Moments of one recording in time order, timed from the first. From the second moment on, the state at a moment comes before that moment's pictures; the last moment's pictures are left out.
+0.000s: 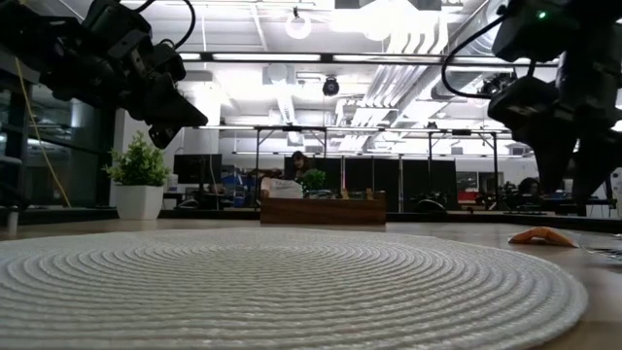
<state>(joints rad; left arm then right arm) 0.42 0.82 0.30 0.16 0.42 -0.24 0.04 0.99 0.50 -0.73 -0.08 1.52</state>
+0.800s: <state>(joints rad) 0.42 0.82 0.30 0.15 0.43 -0.24 0.25 1.17 0.50 -0.63 0.05 1.94</state>
